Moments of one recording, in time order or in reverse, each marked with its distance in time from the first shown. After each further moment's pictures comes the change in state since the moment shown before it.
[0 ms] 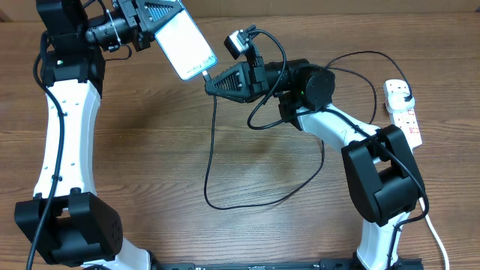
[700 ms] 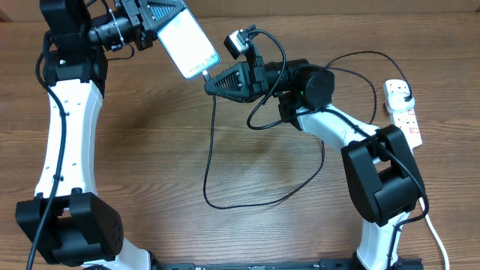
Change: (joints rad) left arm -0.011 0.000 0.000 0.000 -0.026 -0.005; right arm 0.002 0.000 0.000 0.000 0.008 0.000
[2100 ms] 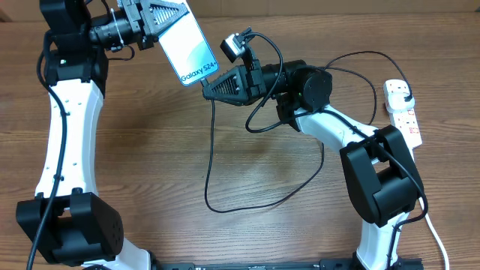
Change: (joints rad) left arm -0.010 0.000 0.000 0.032 0.102 0.085; right arm 0.009 0.000 0.000 0.001 -0.033 0.000
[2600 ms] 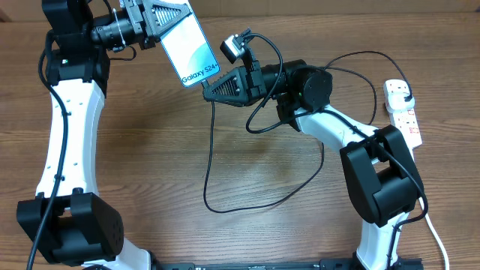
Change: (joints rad) left arm -0.005 0.000 0.000 0.002 0.008 0.021; right arm -0.001 0.000 0.000 0.000 -0.013 0.000
